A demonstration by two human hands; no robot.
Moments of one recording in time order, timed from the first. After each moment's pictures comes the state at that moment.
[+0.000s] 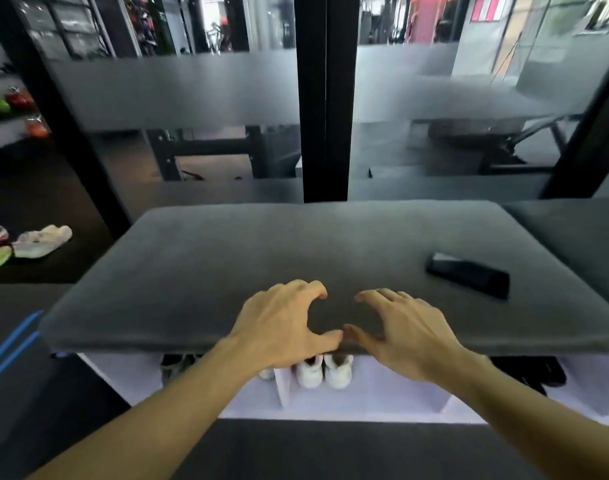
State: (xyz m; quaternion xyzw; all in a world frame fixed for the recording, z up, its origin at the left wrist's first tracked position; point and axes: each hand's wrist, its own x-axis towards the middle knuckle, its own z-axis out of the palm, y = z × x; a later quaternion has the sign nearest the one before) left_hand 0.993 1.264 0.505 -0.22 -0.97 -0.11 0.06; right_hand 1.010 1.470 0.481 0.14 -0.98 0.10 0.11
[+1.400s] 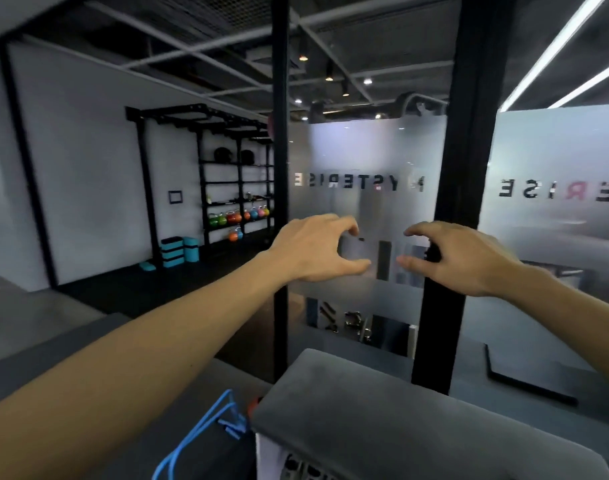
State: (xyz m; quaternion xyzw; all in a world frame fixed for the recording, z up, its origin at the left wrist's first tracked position) left_hand 1.248 1.142 1.158 -0.12 -0.95 0.01 0.30; right_hand 1.171 1.380 1.154 0.34 -0.90 0.06 0.27
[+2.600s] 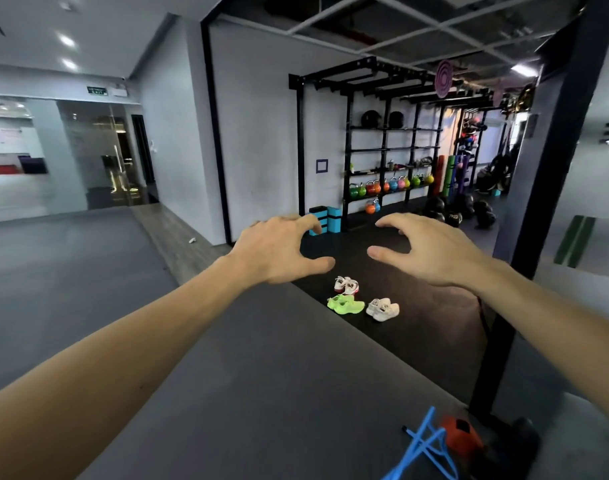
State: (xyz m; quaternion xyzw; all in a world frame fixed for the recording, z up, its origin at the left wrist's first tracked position) left_hand 1.409 0.425 1.081 0.18 -0.96 0.05 0.23; right_hand 1.221 0.598 1.077 0.54 -0.80 0.16 0.20
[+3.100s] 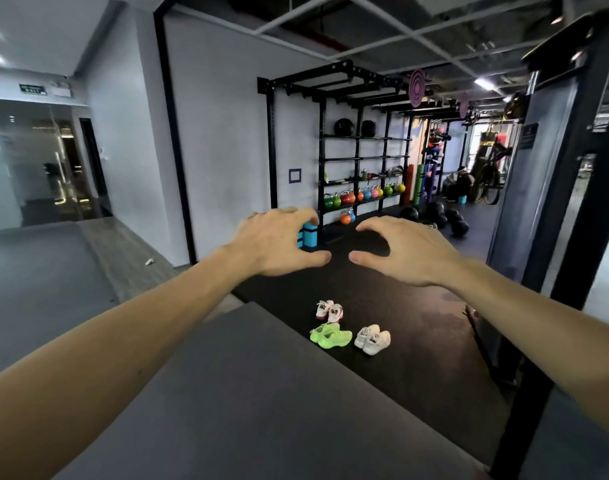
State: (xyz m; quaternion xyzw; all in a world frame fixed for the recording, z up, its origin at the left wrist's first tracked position) left_hand 1.180 0.150 1.108 0.13 -0.96 0.07 0.23; right_hand 1.026 0.327 1.095 0.52 -0.81 0.12 0.22
